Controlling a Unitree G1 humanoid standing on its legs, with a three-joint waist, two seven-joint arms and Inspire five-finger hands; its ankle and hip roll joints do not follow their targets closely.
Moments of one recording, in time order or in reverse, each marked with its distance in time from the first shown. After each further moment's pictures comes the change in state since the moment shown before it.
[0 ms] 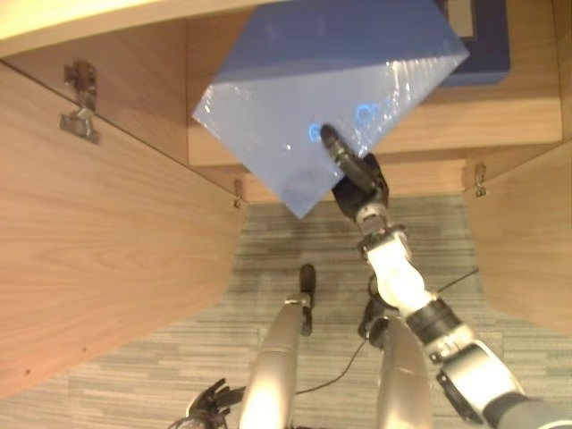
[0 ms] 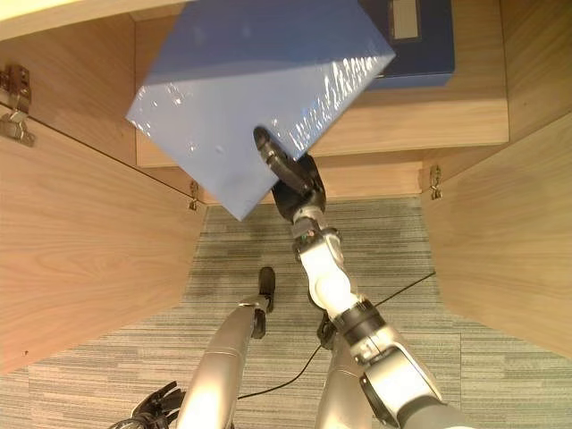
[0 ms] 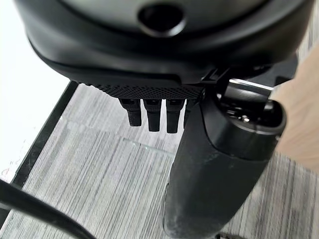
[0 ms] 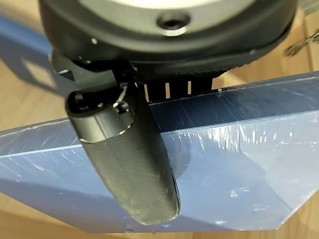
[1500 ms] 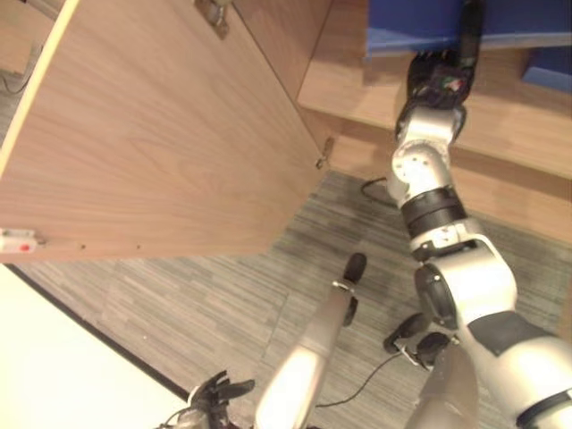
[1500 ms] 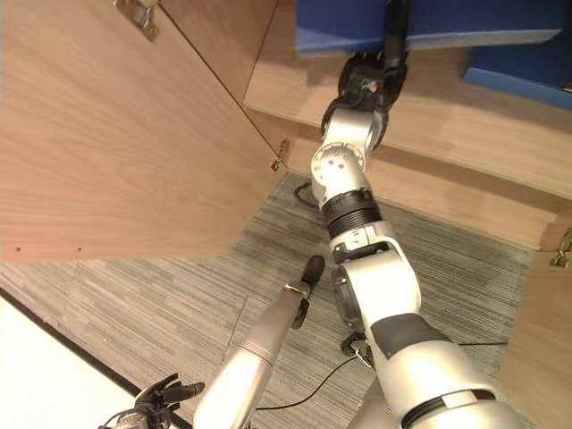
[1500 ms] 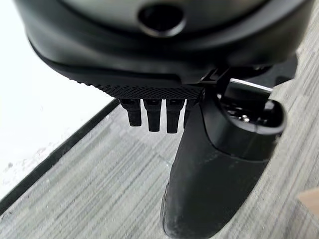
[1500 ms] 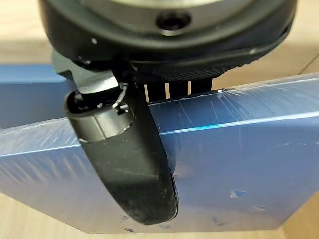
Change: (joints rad) left arm -0.037 0.068 -0.156 -0.010 -0.069 -0.007 0.042; right arm -0.547 0.044 -0.419 0.376 0.229 -0.341 -0.211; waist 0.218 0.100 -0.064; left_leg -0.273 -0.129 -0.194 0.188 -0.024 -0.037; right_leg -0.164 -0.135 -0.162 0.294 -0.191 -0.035
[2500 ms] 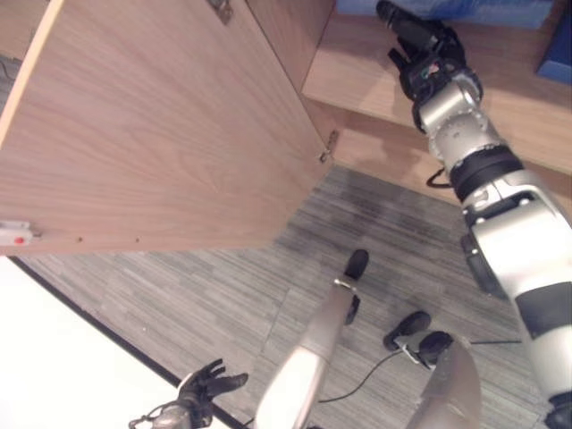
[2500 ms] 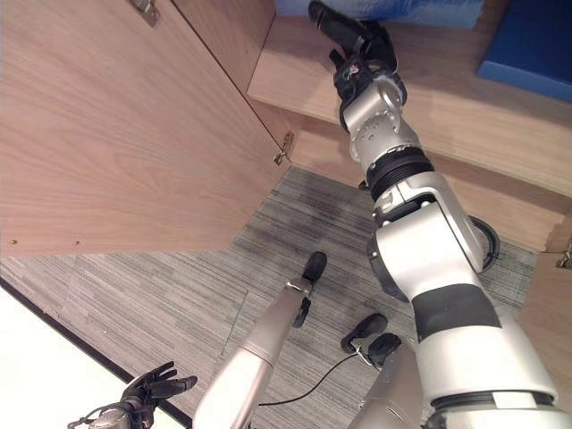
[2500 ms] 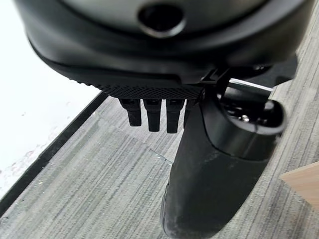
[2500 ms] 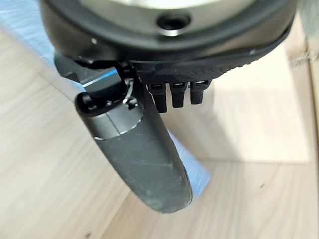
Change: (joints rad) left arm 0.046 0.116 -0.051 -0.149 -0.011 0.005 -0.089; right arm -0.192 -0.212 0.454 0.469 -0.200 0.572 0.104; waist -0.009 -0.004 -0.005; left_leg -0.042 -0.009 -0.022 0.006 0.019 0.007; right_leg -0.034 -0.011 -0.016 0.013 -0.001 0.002
